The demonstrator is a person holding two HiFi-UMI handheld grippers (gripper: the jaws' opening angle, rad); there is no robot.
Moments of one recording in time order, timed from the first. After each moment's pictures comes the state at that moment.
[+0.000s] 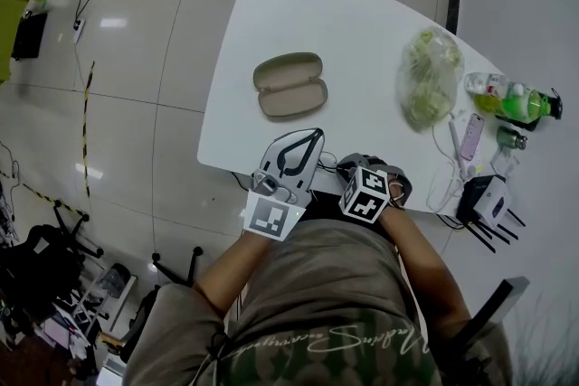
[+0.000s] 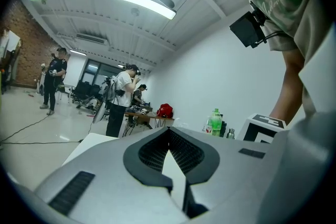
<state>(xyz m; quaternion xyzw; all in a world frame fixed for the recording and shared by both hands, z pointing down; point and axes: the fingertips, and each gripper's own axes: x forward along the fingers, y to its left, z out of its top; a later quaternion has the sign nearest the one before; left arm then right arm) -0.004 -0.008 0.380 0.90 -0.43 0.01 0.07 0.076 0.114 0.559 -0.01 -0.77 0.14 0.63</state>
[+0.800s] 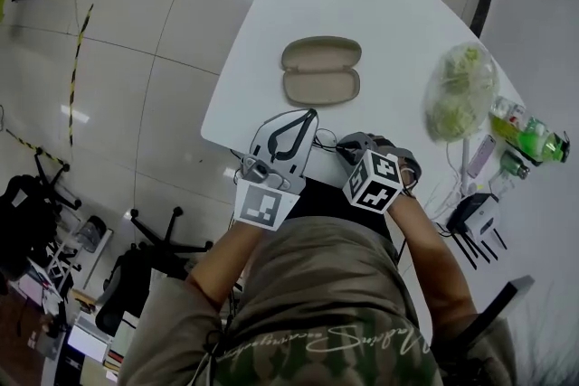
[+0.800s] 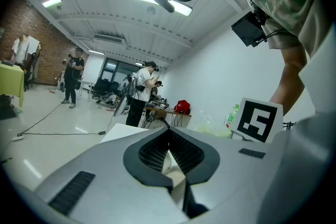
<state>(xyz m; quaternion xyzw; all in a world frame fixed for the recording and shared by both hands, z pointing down) -0.074 -0.023 0.424 0.85 -0.50 0.03 0.12 0.023 0.077 0.559 -0.09 -0.78 0.10 0.62</state>
